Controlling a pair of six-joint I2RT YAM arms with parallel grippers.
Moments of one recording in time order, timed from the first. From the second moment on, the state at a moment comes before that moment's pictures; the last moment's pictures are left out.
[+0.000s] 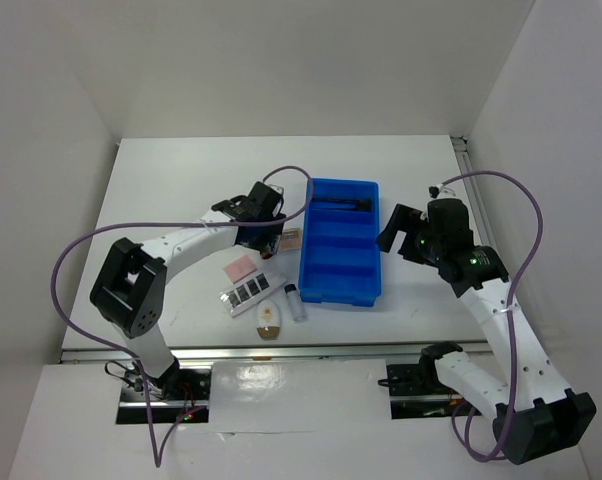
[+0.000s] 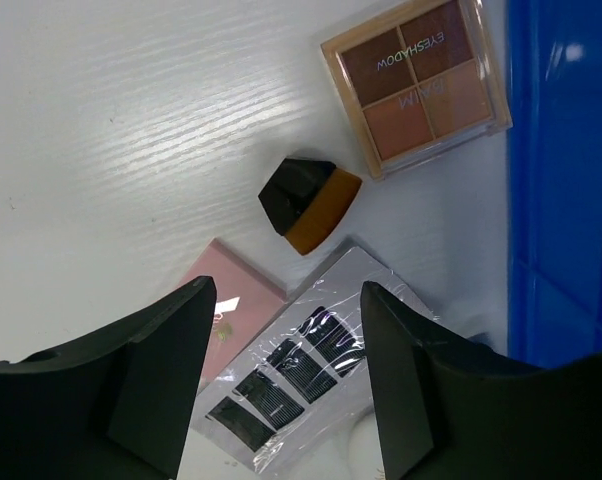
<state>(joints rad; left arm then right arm) -0.58 1.71 1.25 -0.58 -0.20 -0.31 0.24 0.90 0.94 -0.72 -0.01 0.52</state>
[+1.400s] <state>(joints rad) -0.52 2.02 1.47 -0.66 -0.26 -0.32 0.24 0.94 0.94 -0.69 -0.07 0.52</state>
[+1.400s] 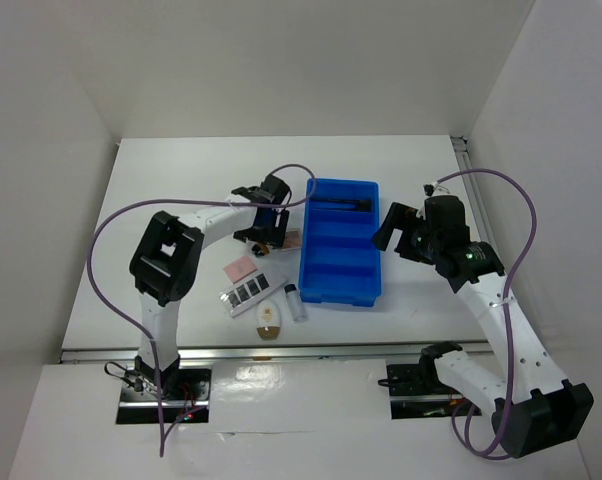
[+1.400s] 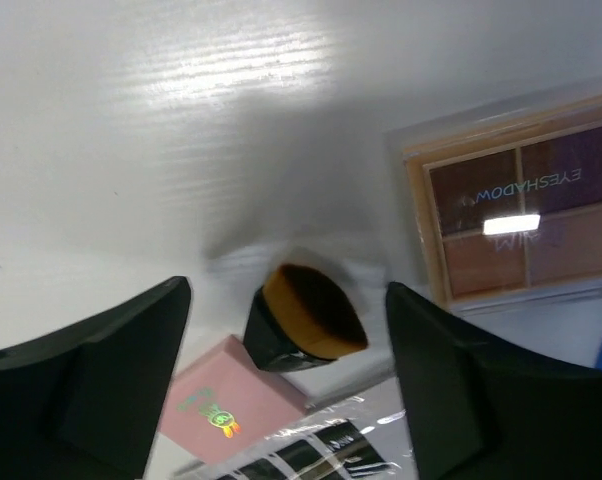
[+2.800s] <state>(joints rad) -0.52 1.99 1.45 -0.75 -0.31 -0.82 0.24 0.94 0.94 -0.69 -0.06 0.53</state>
